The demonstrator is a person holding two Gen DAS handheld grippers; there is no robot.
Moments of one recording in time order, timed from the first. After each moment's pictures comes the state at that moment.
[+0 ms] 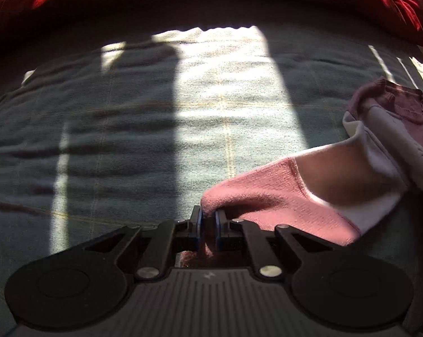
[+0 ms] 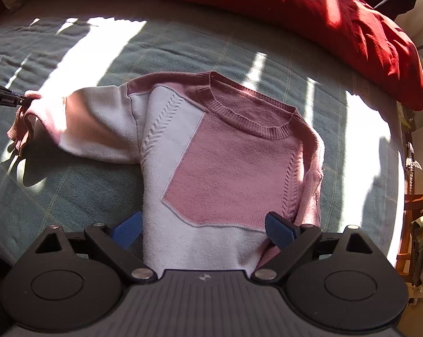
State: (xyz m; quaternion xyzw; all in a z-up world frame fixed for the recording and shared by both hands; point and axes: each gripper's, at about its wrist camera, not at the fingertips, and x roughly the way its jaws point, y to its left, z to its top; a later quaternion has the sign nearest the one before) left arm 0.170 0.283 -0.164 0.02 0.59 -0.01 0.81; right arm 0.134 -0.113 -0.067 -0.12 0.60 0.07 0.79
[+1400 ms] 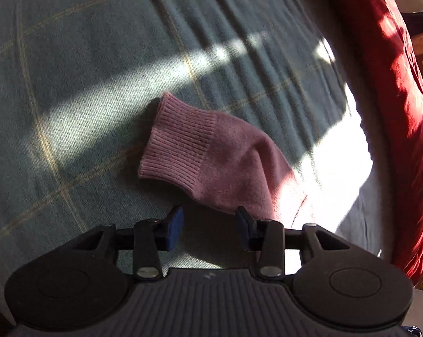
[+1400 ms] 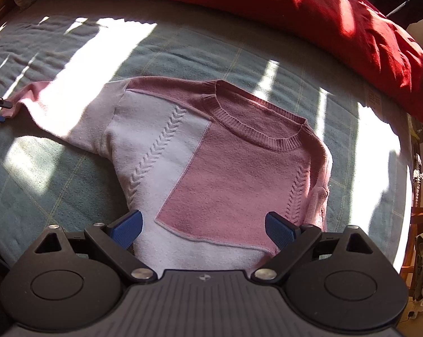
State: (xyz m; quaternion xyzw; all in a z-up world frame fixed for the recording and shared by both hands) left arm 0.085 0.406 -0.224 -0.49 0.52 0.24 0.66; right arm 0.147 -0.116 -0.072 -0.12 0.60 0.10 0.78
